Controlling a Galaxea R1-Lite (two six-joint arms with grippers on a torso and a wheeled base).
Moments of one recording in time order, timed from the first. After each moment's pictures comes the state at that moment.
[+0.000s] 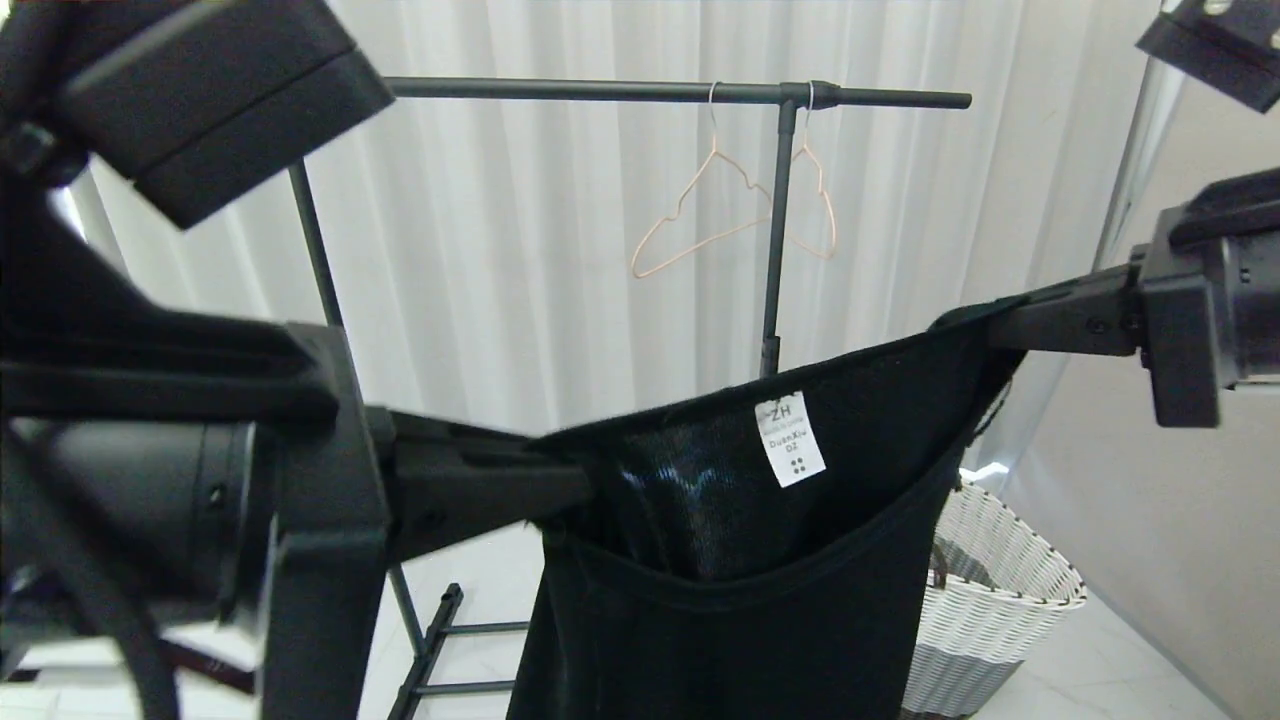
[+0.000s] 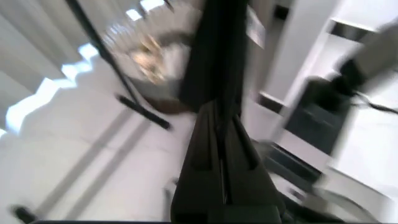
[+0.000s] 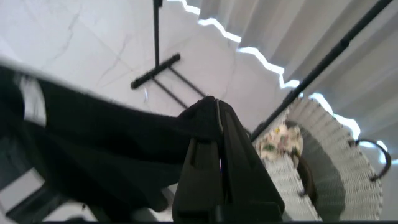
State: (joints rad) left arm -0.92 1.30 -1.27 0.39 -0.06 0.03; right arm 0.81 1.38 -1.49 0.56 0.06 -0.03
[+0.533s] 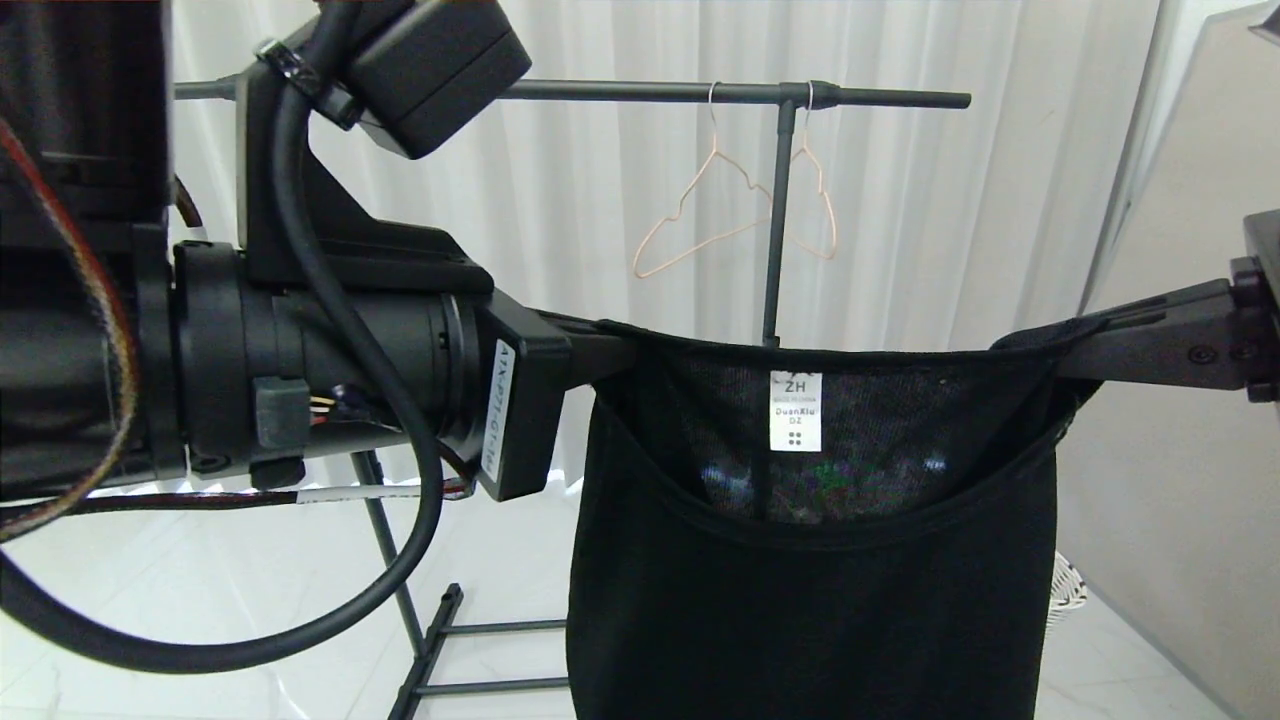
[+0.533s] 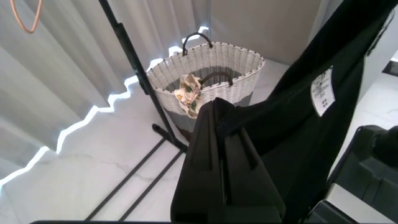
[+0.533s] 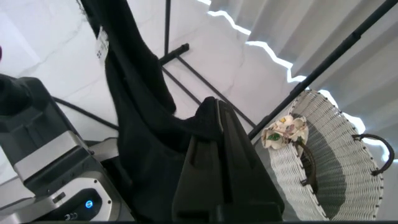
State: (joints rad) left arm -0.82 1.41 -1.27 0.19 -0.04 0.08; right arm 0.86 1.32 -1.49 0.62 0.05 -0.03
